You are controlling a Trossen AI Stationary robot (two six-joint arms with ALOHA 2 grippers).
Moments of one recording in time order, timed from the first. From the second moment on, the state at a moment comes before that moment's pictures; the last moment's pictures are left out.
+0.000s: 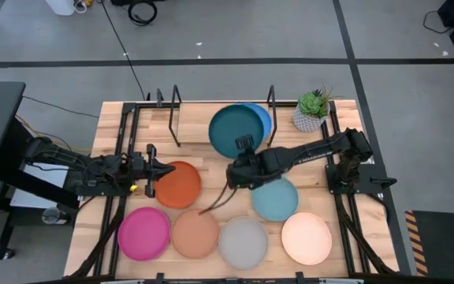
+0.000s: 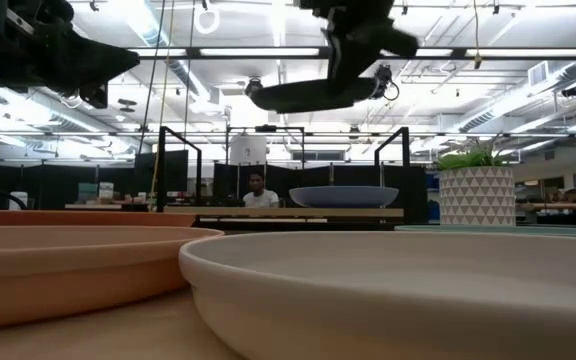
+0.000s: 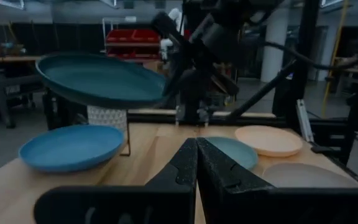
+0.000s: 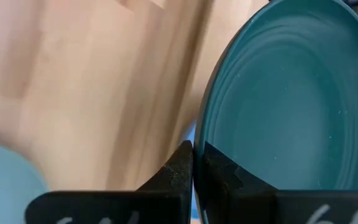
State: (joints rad) left arm -0.26 0.37 0.01 0.47 -0.36 0.00; right arm 0.19 1.87 1.71 -1.14 0.69 -0.23
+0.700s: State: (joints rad) left arm -0.26 0.37 0.03 0.42 -0.37 0.00; right arm -0.06 1.87 1.71 -1.02 0.51 -0.35
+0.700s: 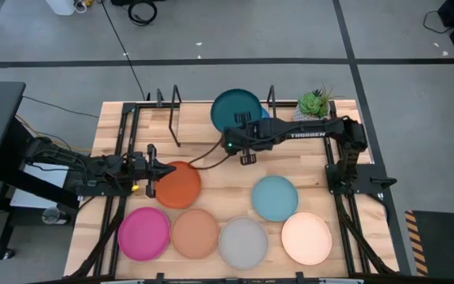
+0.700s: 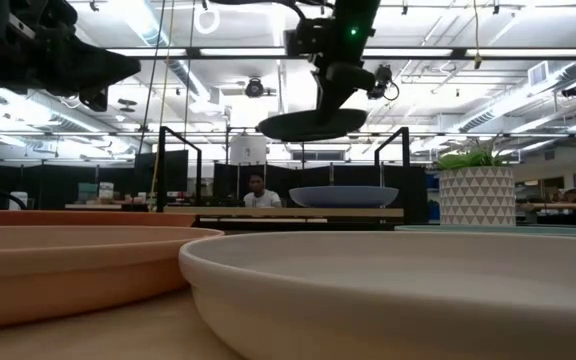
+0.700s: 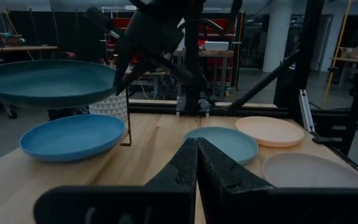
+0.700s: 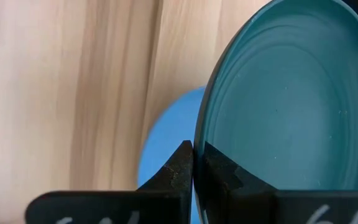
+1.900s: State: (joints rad) left arm -0.26 0.37 0.03 0.40 -0.37 -0.01; right arm -0.19 1.68 1.19 -0.54 0.38 -0.34
